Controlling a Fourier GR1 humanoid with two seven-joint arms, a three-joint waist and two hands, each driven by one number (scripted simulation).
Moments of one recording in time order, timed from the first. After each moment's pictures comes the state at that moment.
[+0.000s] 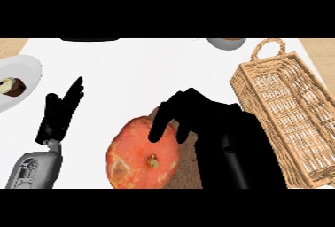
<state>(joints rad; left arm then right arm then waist) -0.22 0.20 0.09 -1.39 -0.13 -0.03 0.24 -0.73 -0.01 0.55 -2.14 0.80 0.11 1.13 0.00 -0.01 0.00</state>
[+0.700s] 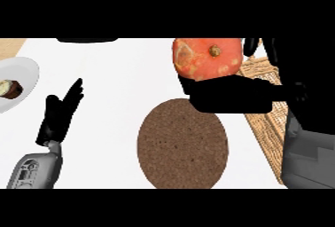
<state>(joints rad) -0.21 0.19 0.09 -1.38 -0.14 -0.02 0.23 -1.00 -0.20 0.21 -1.92 0.71 0.31 1.08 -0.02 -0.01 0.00</state>
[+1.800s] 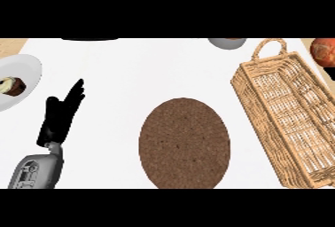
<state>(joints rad) -0.20 0.19 0.09 -1.40 -0.14 -0.03 0.22 -0.68 -0.63 -0.14 -1.72 0.60 0.54 0.65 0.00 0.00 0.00</state>
